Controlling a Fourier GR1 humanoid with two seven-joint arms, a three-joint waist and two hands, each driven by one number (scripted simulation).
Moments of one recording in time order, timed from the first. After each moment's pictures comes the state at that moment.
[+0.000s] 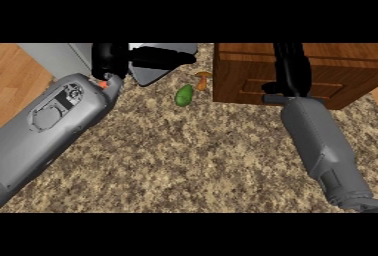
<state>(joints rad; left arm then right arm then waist) -1.01 0.49 -0.63 -1.20 0.53 0.78 0.27 -0.88 -0.19 -0.19 -0.50 1.22 -0.71 -0.09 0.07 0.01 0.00</state>
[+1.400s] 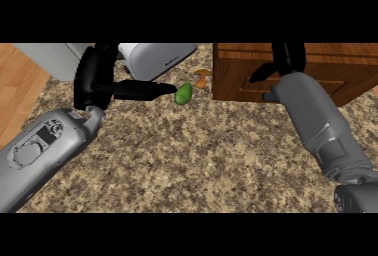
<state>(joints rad) -0.78 0.55 -0.60 -1.40 0.47 0.77 0.23 -1.12 -0.19 -0.42 -0.27 1.02 -0.63 -0.36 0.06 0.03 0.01</state>
